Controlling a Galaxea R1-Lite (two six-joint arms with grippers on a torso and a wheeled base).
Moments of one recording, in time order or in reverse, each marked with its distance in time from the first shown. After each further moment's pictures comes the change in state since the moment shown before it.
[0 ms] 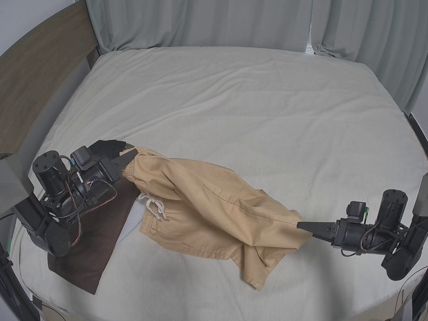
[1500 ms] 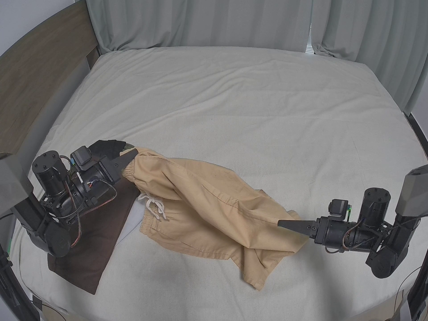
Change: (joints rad) left arm -0.007 -0.006 0.004 0.000 0.000 0.000; right arm 0.084 0.104 -0.121 -0.004 -0.044 0.001
